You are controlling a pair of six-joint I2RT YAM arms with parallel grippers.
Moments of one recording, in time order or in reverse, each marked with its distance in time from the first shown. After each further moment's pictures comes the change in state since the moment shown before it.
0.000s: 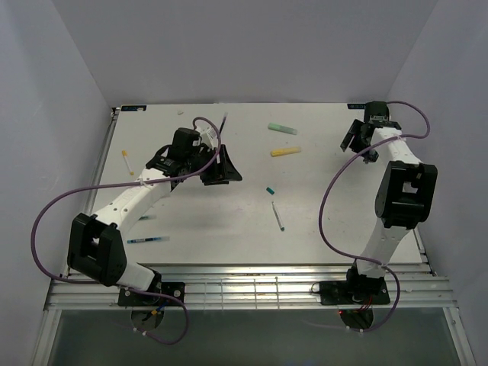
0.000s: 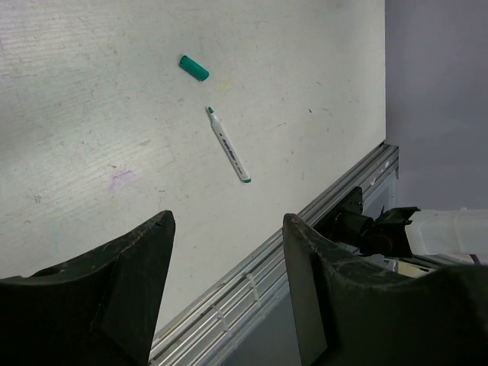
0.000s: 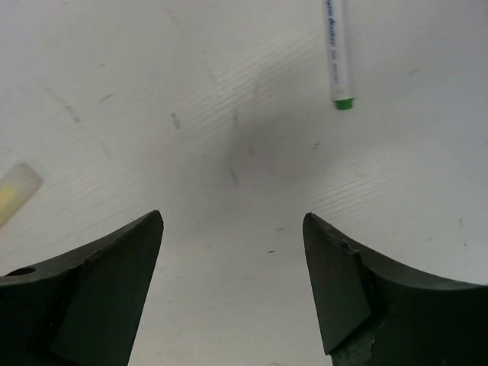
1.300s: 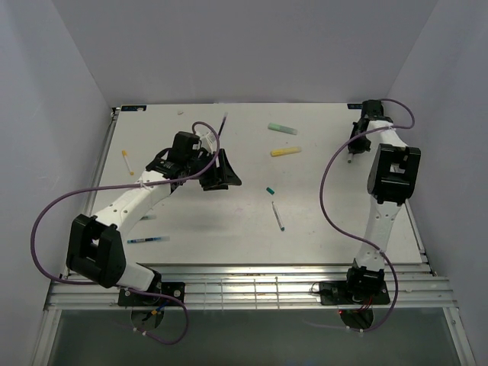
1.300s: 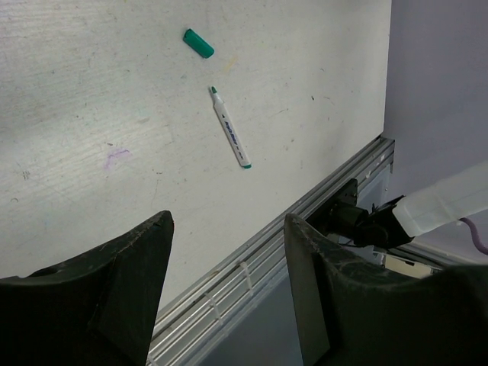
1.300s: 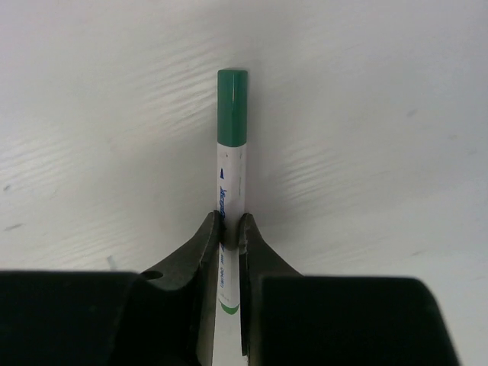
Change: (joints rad) left arm 0.000 -0.019 -0.070 0.015 0.021 -0.033; right arm -0.089 0.444 0.355 0.004 -0.022 -0.220
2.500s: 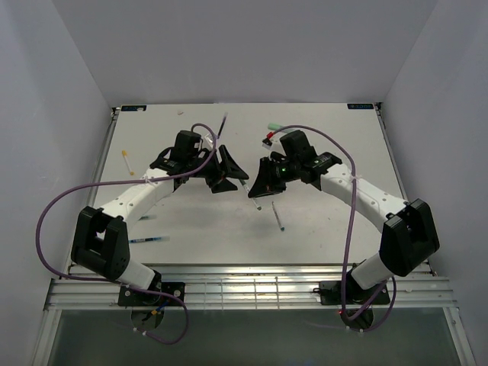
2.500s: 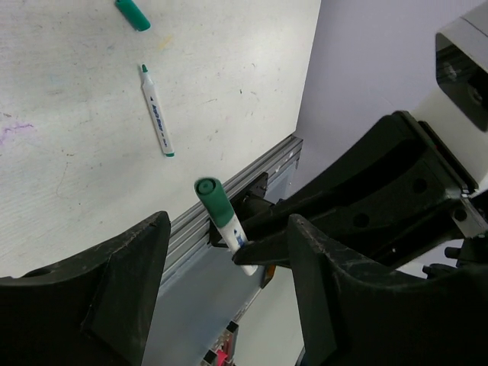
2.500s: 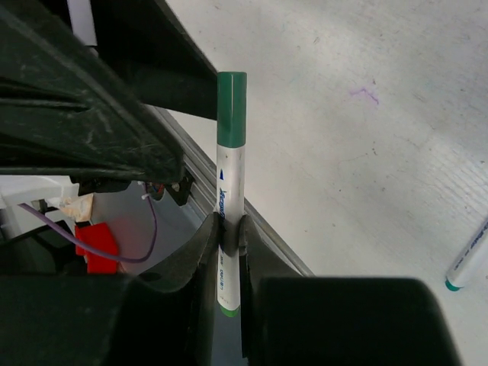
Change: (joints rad) left arm 0.013 0.055 0.008 0.084 0.148 -0.322; right arm 0.774 -0.793 -0.681 0.111 -0.673 0.388
